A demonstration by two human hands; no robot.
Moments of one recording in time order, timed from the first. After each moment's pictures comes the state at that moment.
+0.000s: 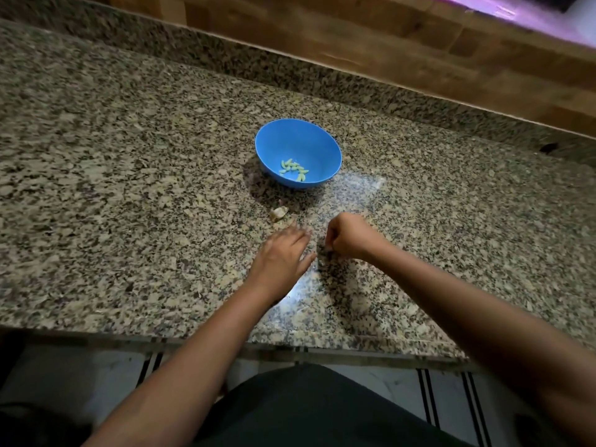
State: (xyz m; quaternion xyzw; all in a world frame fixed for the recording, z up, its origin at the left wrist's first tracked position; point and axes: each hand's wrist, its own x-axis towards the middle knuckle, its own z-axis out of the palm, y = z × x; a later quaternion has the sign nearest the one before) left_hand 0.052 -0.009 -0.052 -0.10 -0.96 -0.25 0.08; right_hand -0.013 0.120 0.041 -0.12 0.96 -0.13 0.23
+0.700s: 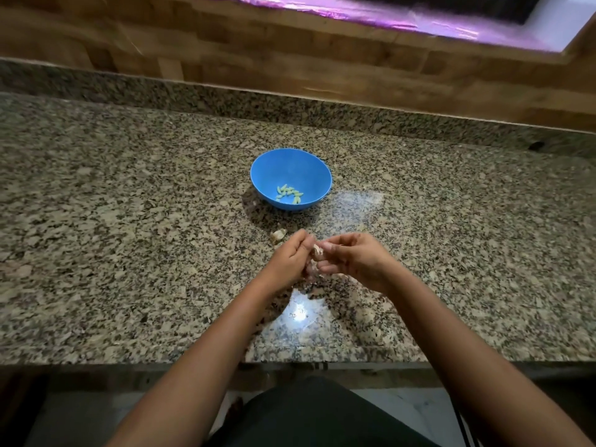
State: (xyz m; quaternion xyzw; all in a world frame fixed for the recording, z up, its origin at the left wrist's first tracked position) left_hand 0.041 -0.010 0.003 -0.03 -0.74 -0.67 -0.09; right_hand 0.019 0.141 0.057 0.06 0.66 -0.68 0.31
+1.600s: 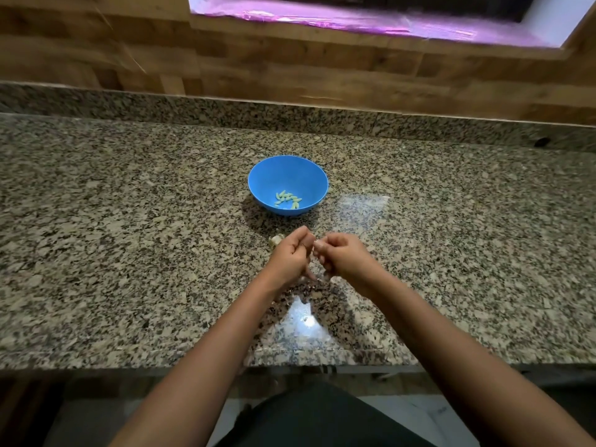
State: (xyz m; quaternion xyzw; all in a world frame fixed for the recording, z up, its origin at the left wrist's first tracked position) left_hand 0.036 0.002 0.016 0.02 -0.71 -0.70 -0.08; right_hand 0.027 0.126 0.054 -0.02 0.79 -0.58 0.22
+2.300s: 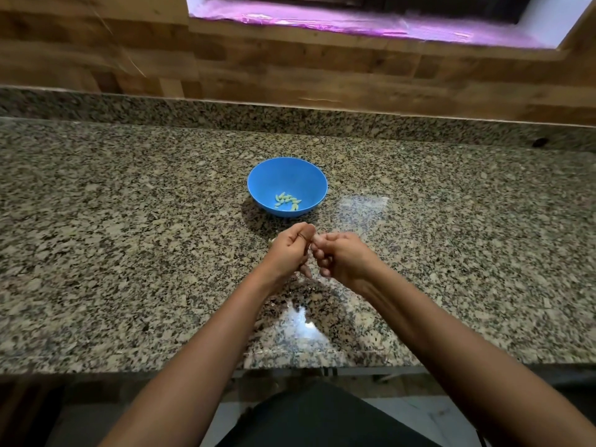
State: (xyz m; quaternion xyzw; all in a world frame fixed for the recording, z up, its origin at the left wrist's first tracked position) left_hand 0.035 0.000 0.032 0.01 -0.67 -0.73 -0.08; right_hand 0.028 0.118 0.068 0.05 0.67 -0.69 0.28
